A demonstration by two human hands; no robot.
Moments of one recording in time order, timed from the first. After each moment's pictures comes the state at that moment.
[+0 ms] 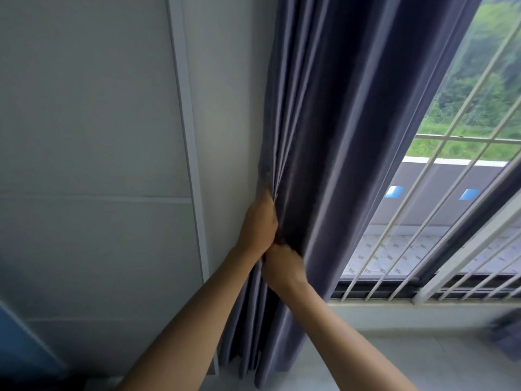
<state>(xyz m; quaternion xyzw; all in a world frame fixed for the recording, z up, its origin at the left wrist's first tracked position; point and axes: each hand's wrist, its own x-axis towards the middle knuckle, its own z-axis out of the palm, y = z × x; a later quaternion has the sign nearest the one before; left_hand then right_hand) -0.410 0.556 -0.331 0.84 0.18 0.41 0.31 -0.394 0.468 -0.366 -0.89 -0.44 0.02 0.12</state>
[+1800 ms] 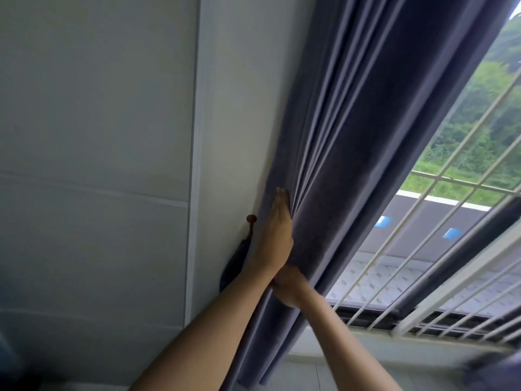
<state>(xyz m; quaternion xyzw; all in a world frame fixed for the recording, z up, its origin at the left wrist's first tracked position) -0.368 0.538 -0.348 0.87 0.26 0.40 0.13 -0.337 0.452 -0.381 -0.86 -0.48 0.14 0.08</state>
